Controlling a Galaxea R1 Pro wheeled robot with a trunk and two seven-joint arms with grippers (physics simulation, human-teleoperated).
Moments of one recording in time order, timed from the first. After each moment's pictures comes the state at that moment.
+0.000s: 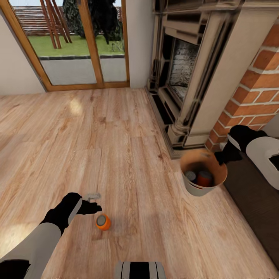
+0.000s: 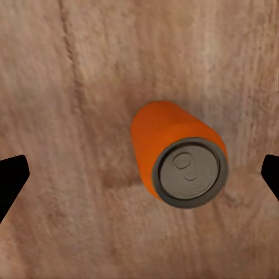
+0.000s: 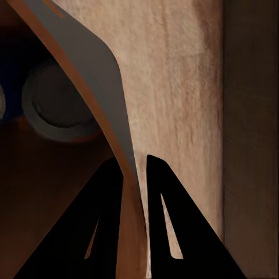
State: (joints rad) left arm -0.78 0.11 -0.04 -0.60 0.05 0.81 -0.18; right arm -1.63 -0.29 0.45 0.04 0.06 1.04 0.40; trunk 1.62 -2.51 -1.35
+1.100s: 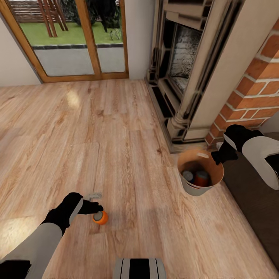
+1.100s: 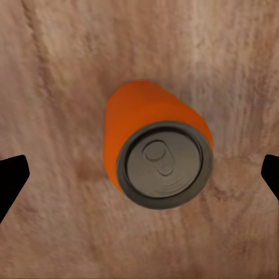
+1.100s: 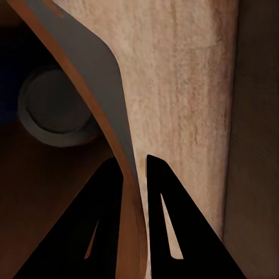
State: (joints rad) left arm -0.77 0.10 -0.04 -0.60 0.05 0.80 -0.18; right arm -1.63 -0.26 0.46 0.05 0.05 1.04 0.40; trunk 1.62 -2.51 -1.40
